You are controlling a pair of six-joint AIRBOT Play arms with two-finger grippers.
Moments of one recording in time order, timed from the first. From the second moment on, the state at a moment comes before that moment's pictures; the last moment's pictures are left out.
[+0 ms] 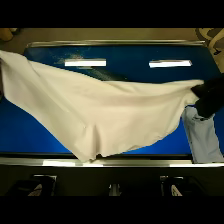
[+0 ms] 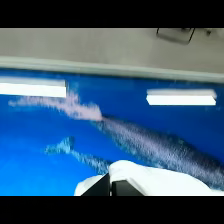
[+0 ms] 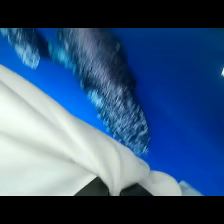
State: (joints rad) left arm -0.11 -0.78 1.38 1.45 -1.03 -1.68; right arm 0.00 -0.85 1.47 -1.29 1.48 0.95
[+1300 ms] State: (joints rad) left arm -0.22 -0.99 0.92 1.32 -0.85 -1.52; right arm 0.10 -1.19 0.76 -0.90 1.07 1.09
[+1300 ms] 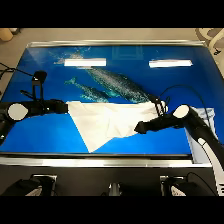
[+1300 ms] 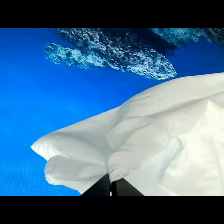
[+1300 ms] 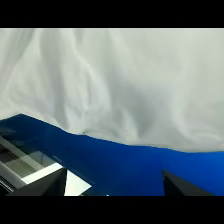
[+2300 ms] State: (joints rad) left arm -0.22 -0.98 1.05 1.38 -0.91 -1.50; right arm 0.10 -1.25 0.84 -0.67 0.92 0.97
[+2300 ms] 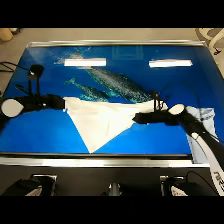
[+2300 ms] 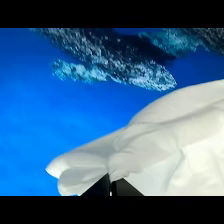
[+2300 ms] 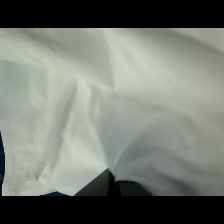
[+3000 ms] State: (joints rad) left arm -0.16 -0.83 2.07 1.49 -1.02 -1.48; right arm 0.03 -0.58 1.68 -1.38 0.83 1.00
